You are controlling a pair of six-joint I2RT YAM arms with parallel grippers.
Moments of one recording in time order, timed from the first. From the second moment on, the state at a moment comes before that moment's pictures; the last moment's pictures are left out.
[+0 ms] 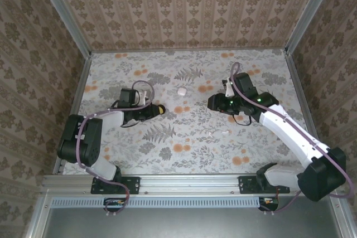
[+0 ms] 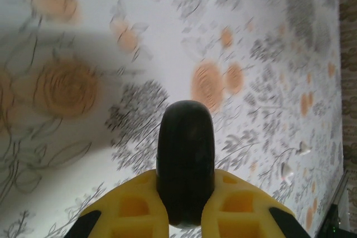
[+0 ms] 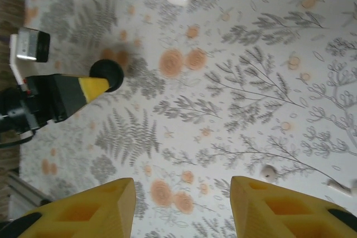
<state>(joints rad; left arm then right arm) -0.27 1.59 0.67 0.00 0.68 -0.49 0.42 1.25 1.05 -0.69 -0.27 0.60</state>
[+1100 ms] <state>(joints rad) -0.21 1.35 0.73 -0.34 0.50 -0.35 0.54 2.57 2.60 -1.18 0.00 0.05</state>
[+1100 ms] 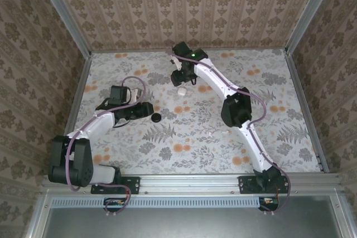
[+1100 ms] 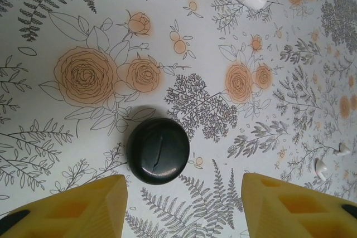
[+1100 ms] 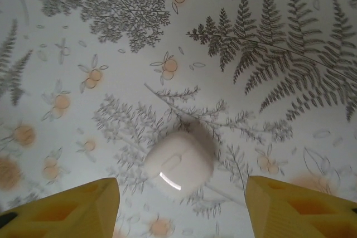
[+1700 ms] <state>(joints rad) -0.21 1.35 0.71 -0.30 0.55 -0.35 0.54 2.70 2.65 -1.14 -0.06 -0.01</state>
